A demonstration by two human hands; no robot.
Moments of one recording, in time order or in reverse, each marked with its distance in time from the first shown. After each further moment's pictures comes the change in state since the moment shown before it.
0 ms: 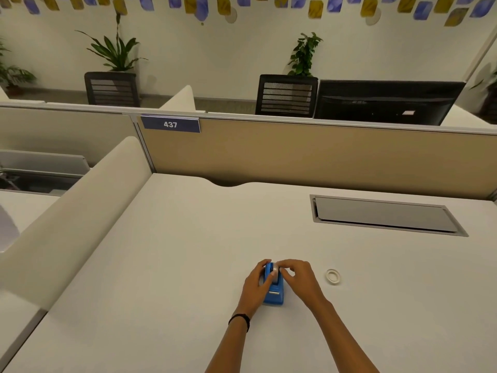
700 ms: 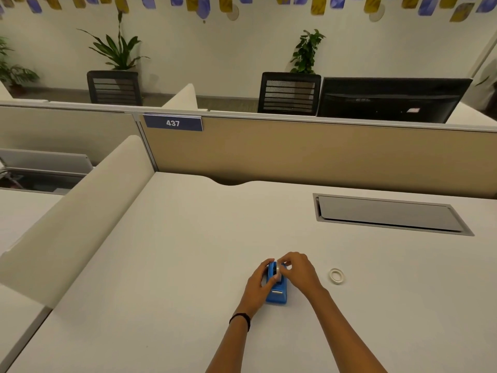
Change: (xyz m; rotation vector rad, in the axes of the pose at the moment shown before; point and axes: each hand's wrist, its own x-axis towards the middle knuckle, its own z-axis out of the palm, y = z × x) left_hand 0.001 -0.006 -0.005 -0.011 -0.081 -0.009; right_hand 0.016 -0.018 -0.001 -0.117 -0.052 0.121
